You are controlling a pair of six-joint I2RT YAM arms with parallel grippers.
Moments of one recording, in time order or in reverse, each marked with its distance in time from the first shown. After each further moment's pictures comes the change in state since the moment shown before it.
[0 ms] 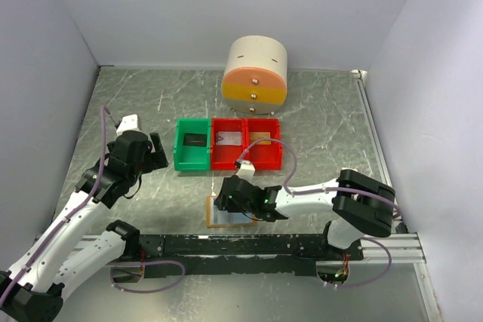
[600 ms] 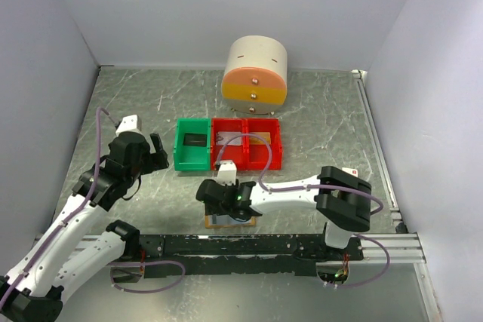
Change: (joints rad) left arm 0.003 -0.032 0.000 0.007 0.070 0.004; right arm 0.078 0.140 0.287 -0.358 0.107 -0.025
